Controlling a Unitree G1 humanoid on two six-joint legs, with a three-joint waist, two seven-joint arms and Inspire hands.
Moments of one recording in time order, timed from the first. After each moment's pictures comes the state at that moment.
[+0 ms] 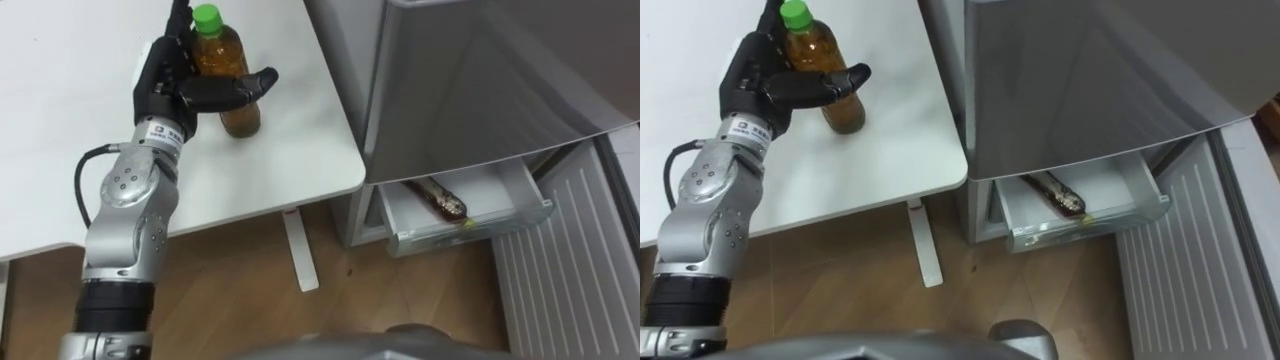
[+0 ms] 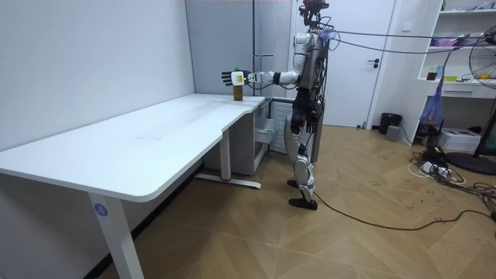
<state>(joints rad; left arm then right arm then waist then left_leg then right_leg) -0.04 0.22 0.05 0.00 -0.34 0.14 -0.02 0.10 -0.26 -0.10 1.35 -0.16 0.15 0.16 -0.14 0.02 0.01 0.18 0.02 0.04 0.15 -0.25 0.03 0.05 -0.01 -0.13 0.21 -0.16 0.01</state>
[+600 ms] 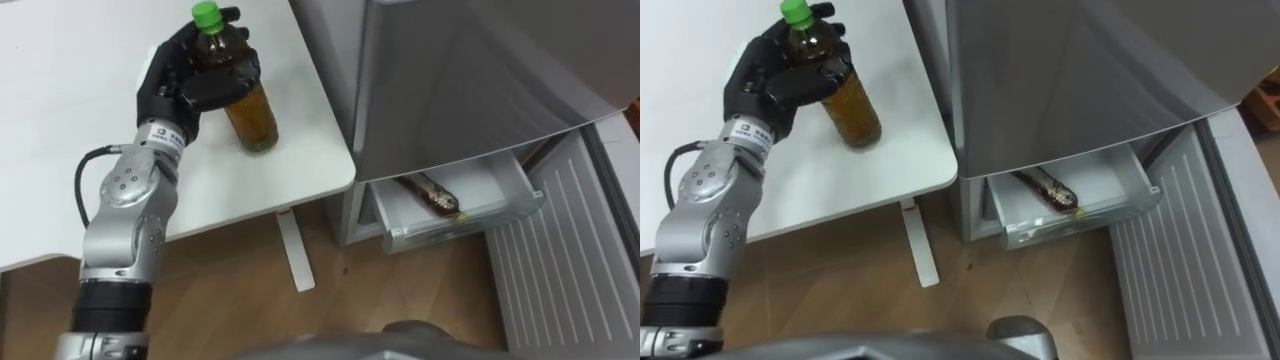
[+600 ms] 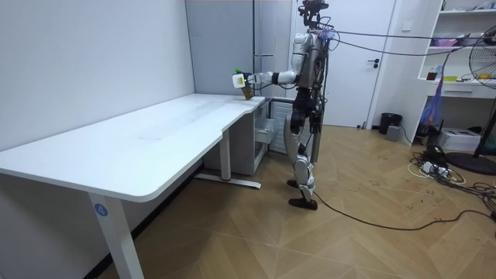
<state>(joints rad) -0.04 0.24 0.04 0.03 -0.35 0.18 -0.04 0.10 -0.26 -0.10 1.36 -0.17 0.18 0.15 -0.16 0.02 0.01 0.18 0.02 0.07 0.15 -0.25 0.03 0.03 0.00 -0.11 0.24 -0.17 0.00</state>
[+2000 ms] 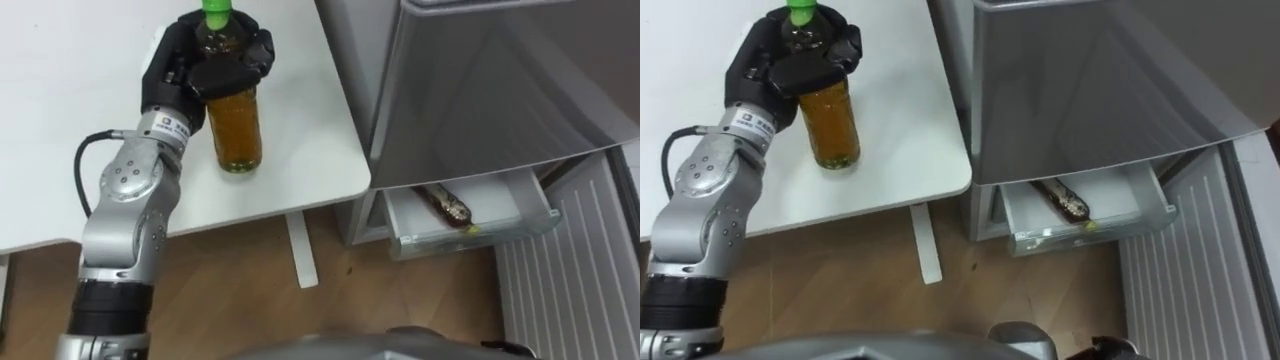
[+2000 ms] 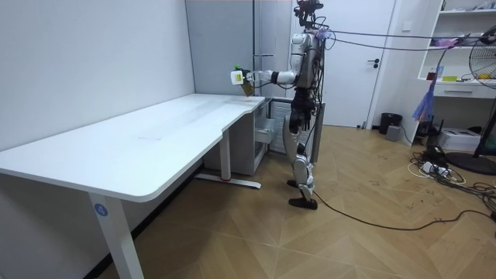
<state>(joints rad) -0.04 0.24 -0.01 -0.11 -0.31 0.20 -0.05 0.05 -0.25 -0.02 1.28 -0.11 0.14 0.09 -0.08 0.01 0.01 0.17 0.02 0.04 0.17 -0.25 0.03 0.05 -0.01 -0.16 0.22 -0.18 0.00</state>
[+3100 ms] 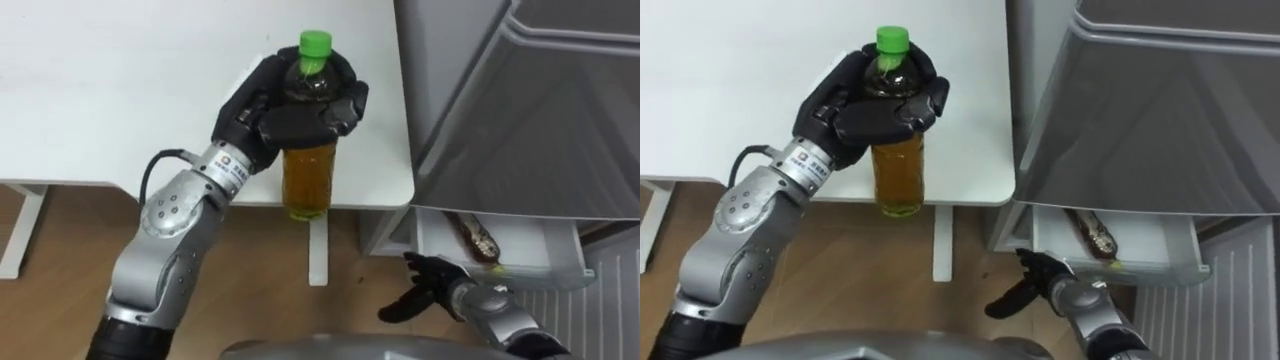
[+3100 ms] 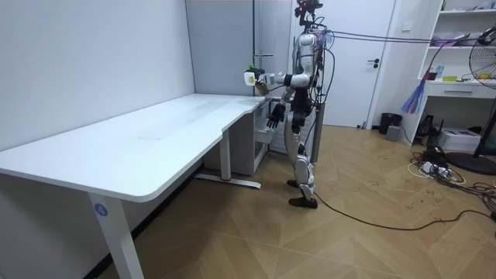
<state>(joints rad) 0.11 0.22 -0.20 -0.25 -0.40 0.19 -0.27 -0.02 -0.20 0.24 0.97 -0.13 0.07 0.23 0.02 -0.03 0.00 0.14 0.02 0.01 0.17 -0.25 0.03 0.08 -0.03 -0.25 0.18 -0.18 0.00</state>
